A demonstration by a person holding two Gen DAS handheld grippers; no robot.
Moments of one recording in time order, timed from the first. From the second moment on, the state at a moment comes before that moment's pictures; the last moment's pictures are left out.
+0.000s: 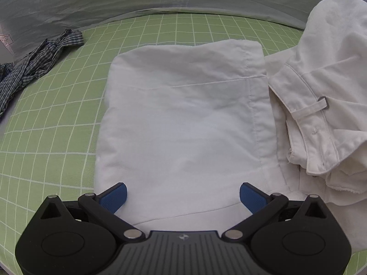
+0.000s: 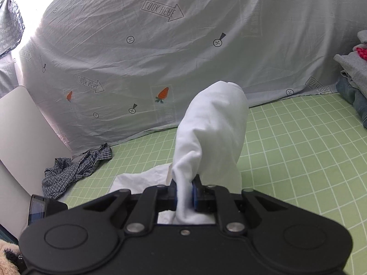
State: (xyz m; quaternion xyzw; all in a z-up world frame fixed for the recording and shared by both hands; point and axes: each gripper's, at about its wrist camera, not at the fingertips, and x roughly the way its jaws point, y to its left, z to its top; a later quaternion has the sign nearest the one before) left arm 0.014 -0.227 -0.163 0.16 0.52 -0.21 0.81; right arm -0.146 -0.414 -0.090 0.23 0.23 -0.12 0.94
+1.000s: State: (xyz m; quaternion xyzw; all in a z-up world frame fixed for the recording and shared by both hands) left arm 0.020 -0.037 -0.157 0.13 0.50 -0.18 0.84; right arm -0.021 -0.265 -0.189 0.28 0.36 -0.12 0.88
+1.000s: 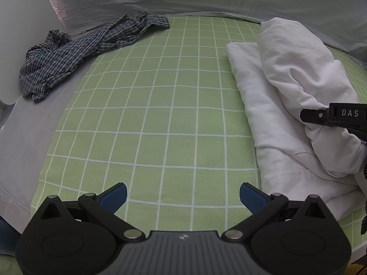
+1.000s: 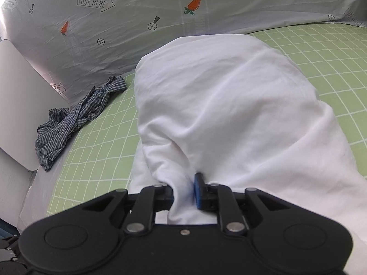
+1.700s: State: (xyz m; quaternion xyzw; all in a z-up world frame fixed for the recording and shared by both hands) left arm 0.024 -0.059 -0.162 0.12 0.51 -0.19 0.83; right arm -0.049 -0.292 -0.170 0.17 0.41 -0.26 0.85
